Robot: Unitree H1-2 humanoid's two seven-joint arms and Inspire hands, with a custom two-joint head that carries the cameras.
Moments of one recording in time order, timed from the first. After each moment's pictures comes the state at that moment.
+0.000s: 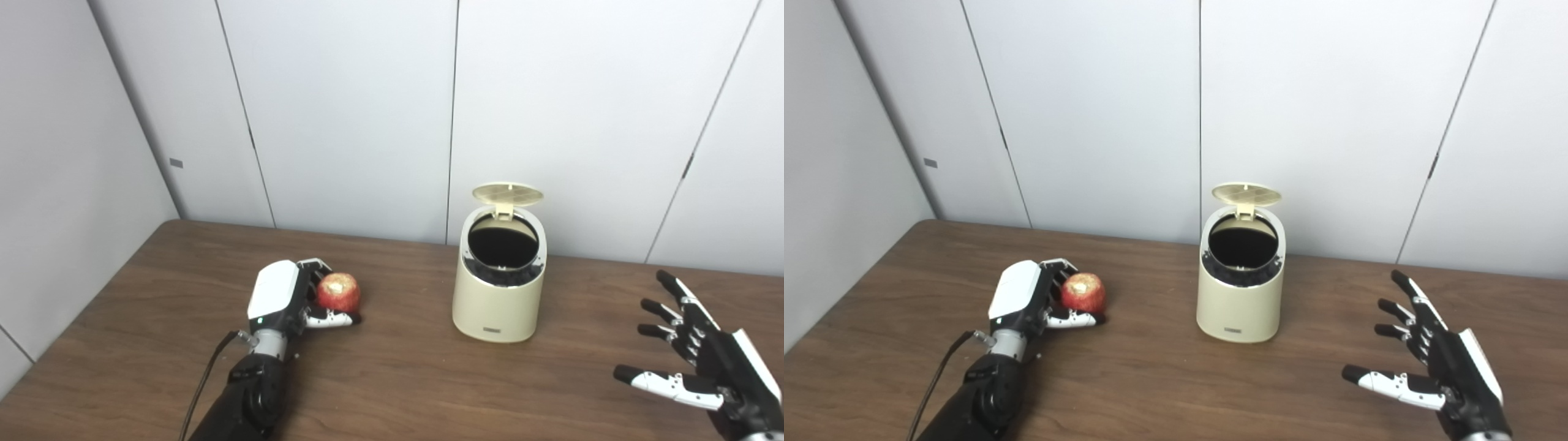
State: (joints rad) left arm -0.36 0.34 -0.13 0.42 0.69 0.00 0.38; right arm -0.14 -0.26 -0.06 -0.18 -0.03 0.09 0.16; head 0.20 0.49
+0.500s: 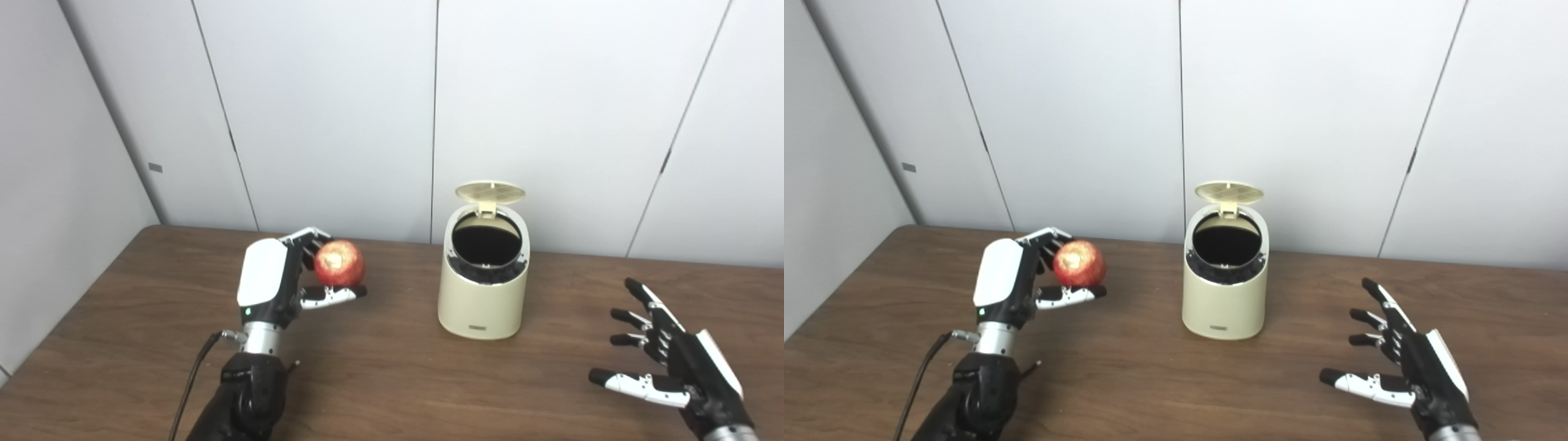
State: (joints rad) left arm -0.35 0.30 -0.11 0.13 0.68 -0.09 0.42; right arm -0.15 -0.25 -0.05 -0.08 -0.06 0.01 0.16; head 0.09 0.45
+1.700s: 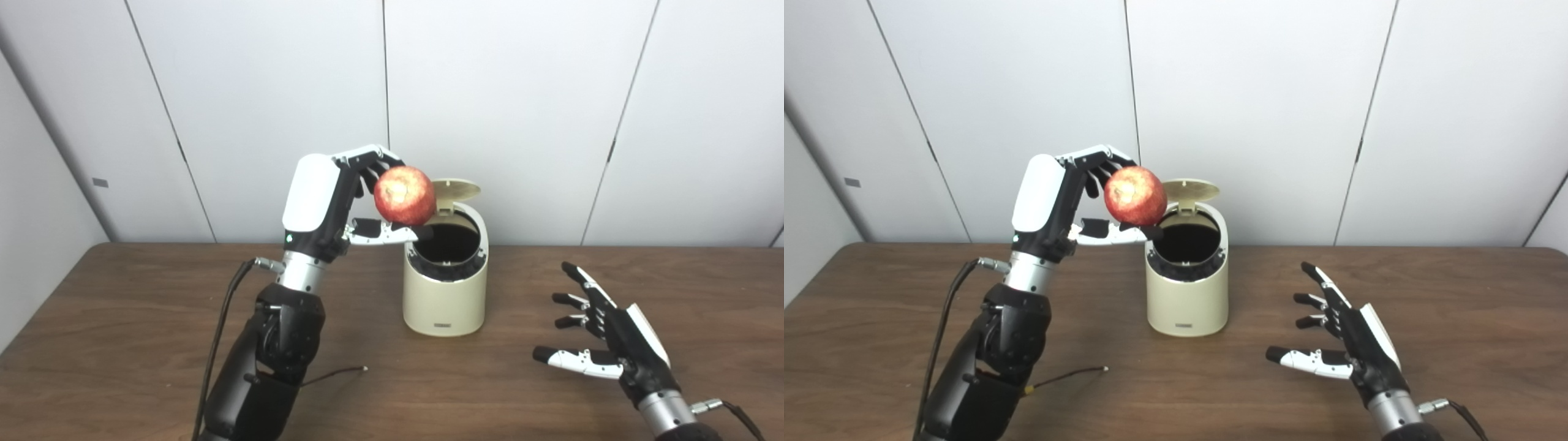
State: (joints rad) left arm -0.58 0.16 -0.17 0.08 0.70 -0.17 0.23; right arm -0.18 -0.22 -0.02 -0.03 -0.15 -0.01 0.12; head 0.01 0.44
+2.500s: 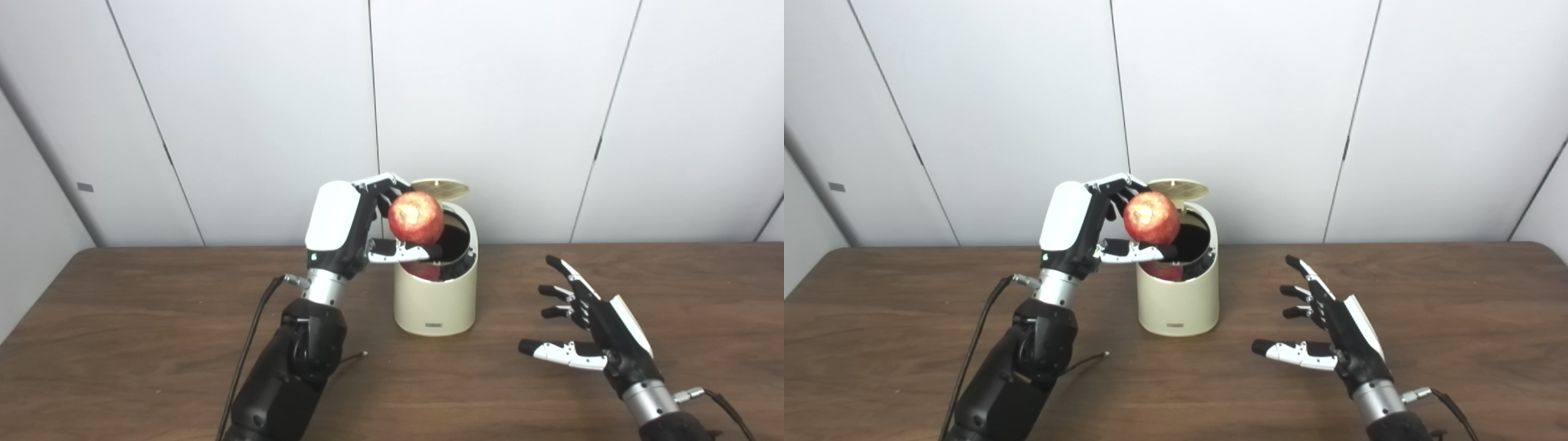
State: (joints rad) left arm -0.62 0.11 -0.24 0.35 0.77 -0.22 0.40; right arm -0.20 -0.21 -0.01 -0.04 -0.17 -0.01 0.11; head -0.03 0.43
